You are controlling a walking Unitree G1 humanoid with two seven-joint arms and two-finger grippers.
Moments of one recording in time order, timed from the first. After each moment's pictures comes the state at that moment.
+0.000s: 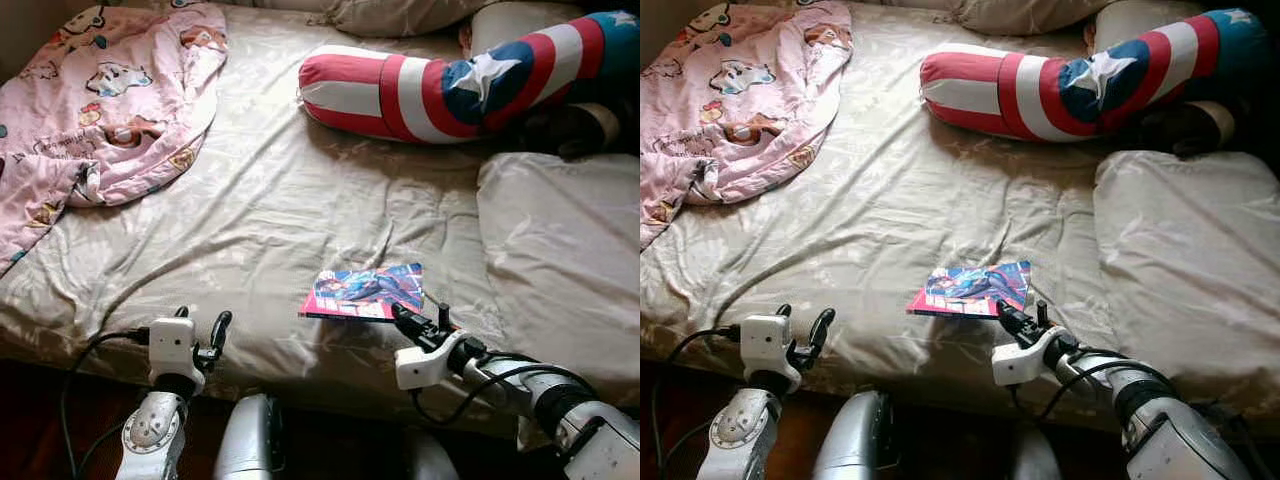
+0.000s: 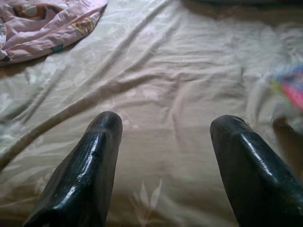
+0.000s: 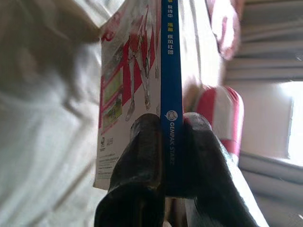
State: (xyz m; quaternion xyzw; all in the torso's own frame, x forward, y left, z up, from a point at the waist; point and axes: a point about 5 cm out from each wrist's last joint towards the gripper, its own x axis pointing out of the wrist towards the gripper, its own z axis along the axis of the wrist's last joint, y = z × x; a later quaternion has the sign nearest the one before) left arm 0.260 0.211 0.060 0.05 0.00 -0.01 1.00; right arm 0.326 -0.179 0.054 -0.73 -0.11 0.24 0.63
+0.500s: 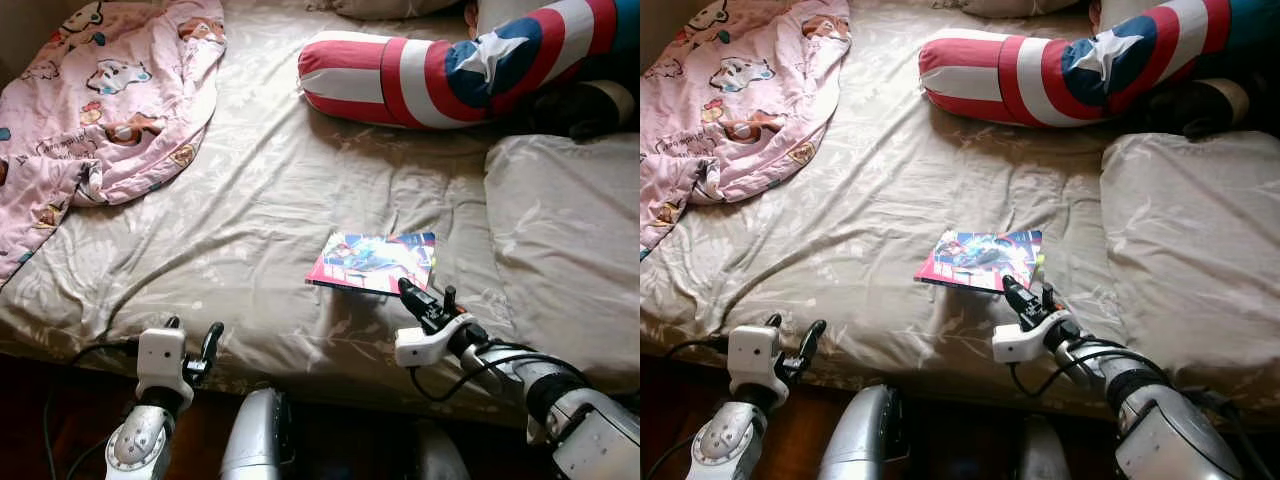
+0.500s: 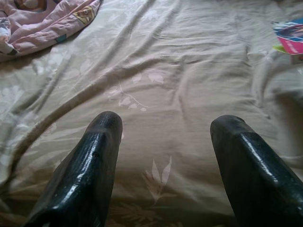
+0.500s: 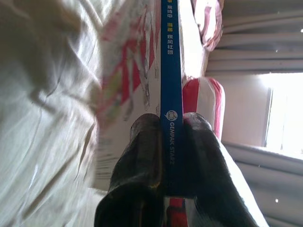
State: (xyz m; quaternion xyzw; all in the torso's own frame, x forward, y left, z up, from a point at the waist) left arm 0.242 0.216 0.061 0.06 0.01 -0.02 1.00; right arm 0.335 -0.174 0.064 -0.74 -0.14 0.20 0.62
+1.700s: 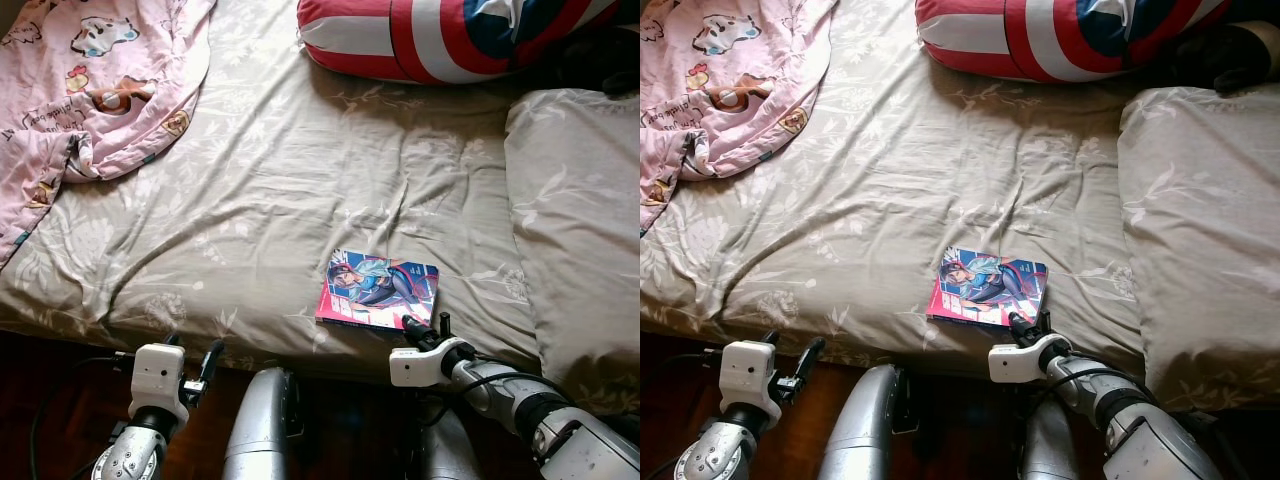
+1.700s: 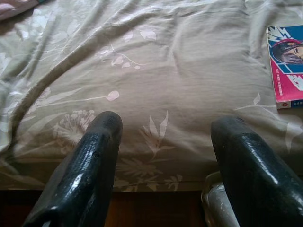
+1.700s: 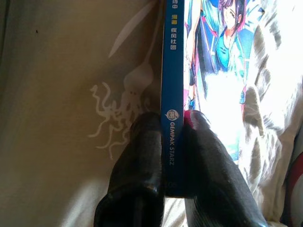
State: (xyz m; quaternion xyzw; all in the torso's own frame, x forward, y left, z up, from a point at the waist) left arm 0.218 0.215 0.067 0.08 0.04 -0.04 1.00; right arm 0.317 -0.178 0.025 -0.71 0.05 0.27 0.64
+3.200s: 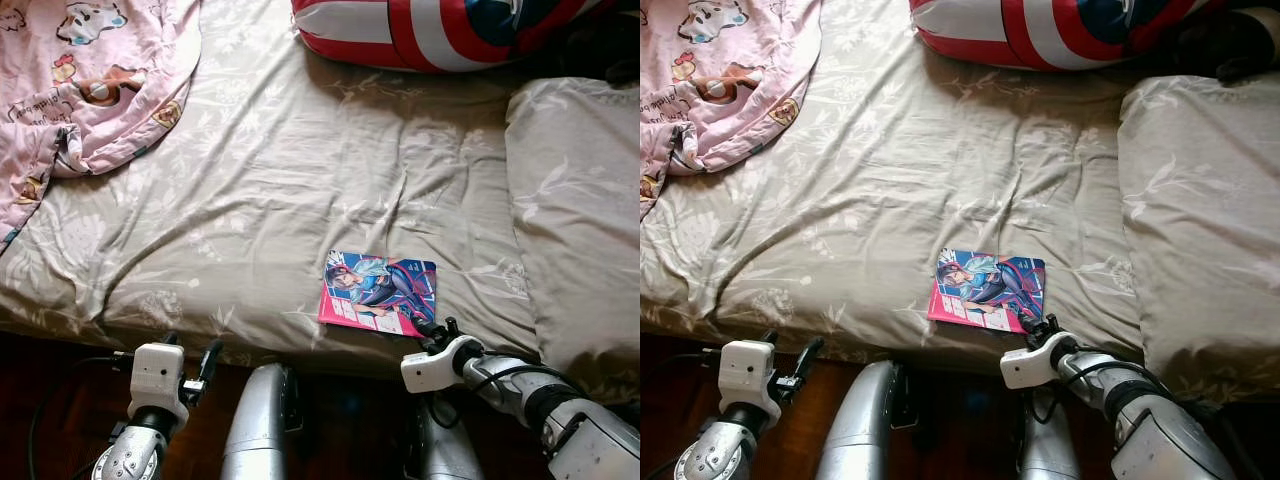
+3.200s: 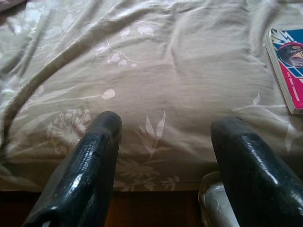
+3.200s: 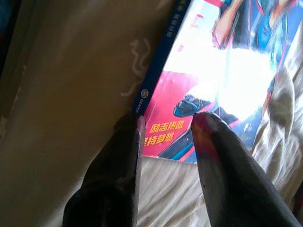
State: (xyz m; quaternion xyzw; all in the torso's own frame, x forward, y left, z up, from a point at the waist) left arm 0.219 0.212 0.070 0.07 0.04 -0.03 1.00; right arm 0.321 -0.193 0.030 -0.75 0.08 0.29 0.59
